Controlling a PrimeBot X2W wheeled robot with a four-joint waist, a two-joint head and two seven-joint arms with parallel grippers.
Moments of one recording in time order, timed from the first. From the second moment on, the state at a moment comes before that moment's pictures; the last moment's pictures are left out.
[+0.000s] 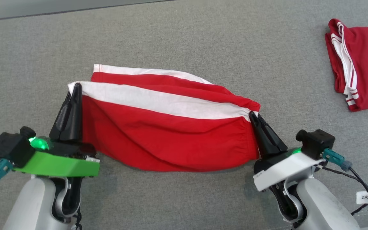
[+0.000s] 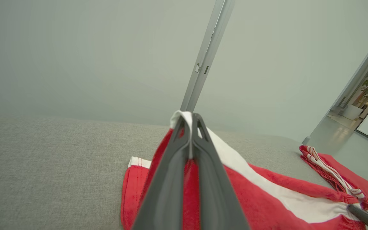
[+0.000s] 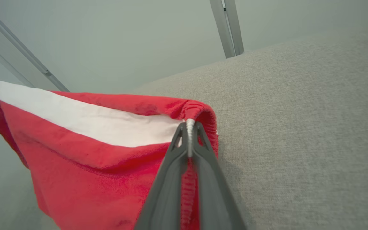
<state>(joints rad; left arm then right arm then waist) -0.25 0.27 -0.22 0.02 -0.62 -0.13 -0.26 -0.24 -0.16 0.35 0.19 0.54 0.13 -0.24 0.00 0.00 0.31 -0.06</state>
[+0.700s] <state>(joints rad) -0.56 0.32 -0.23 0.43 -0.62 -0.13 -0.26 -0.45 -0.07 0.36 0.34 0.49 0.13 -0.26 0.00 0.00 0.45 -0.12</state>
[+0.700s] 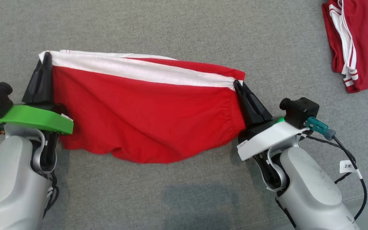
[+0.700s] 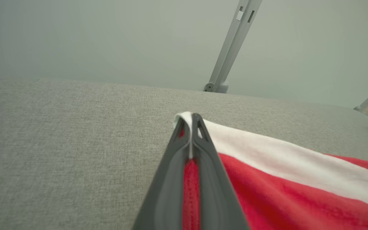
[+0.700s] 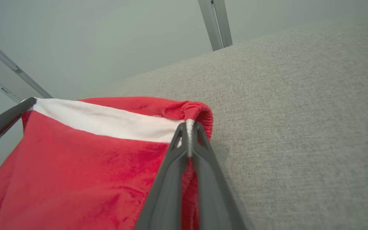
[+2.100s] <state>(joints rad) -0.22 0.24 -0.22 0.18 -0.39 -0.09 -0.26 -0.34 -0.09 0.25 0.27 0.48 0.13 -0.01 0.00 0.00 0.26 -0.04</state>
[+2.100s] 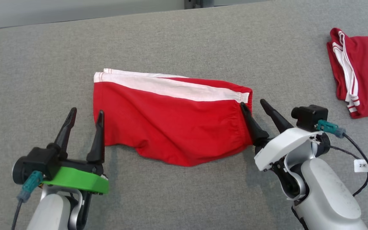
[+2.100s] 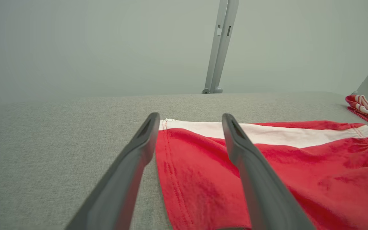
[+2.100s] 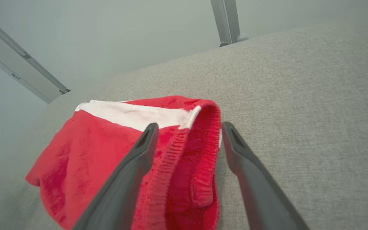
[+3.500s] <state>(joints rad) -0.11 0.13 -0.18 0.14 -0.30 -0.13 -0.26 -0.41 -0.30 0.17 0.37 0.68 0.13 0.52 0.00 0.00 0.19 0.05</state>
